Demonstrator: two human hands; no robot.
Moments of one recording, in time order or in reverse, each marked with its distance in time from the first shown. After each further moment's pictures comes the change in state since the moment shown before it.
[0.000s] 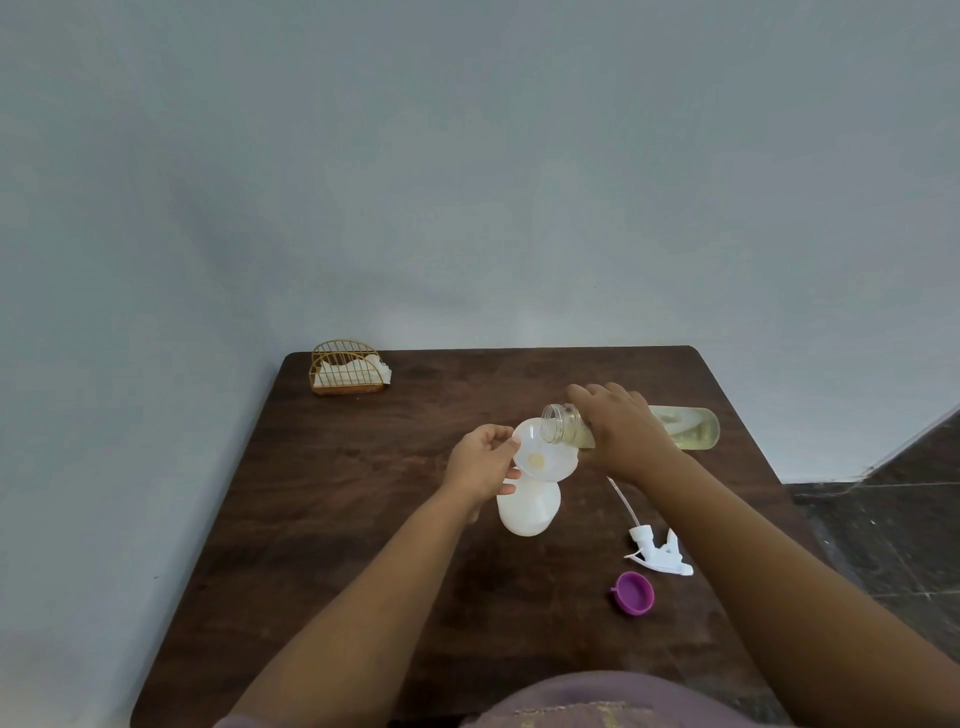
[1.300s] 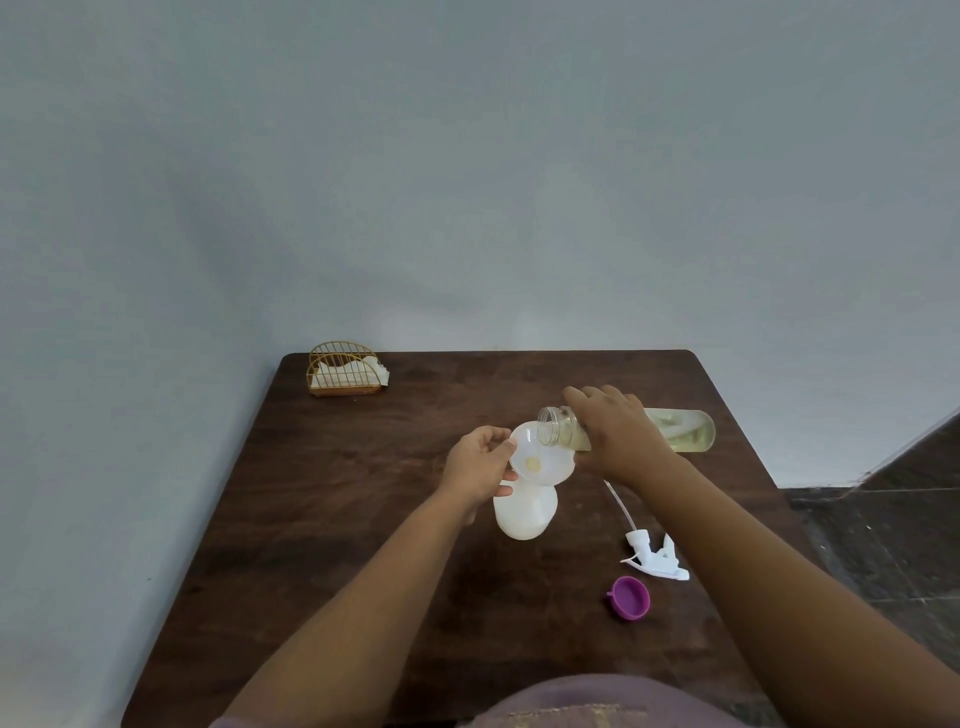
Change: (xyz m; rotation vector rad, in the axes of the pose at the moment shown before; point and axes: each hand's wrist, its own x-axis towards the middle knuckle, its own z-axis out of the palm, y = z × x) left_hand 0.001 0.001 0.001 0.004 0.004 0.011; right_hand 0.001 -0.002 -0.004 -0.001 -0.018 0.002
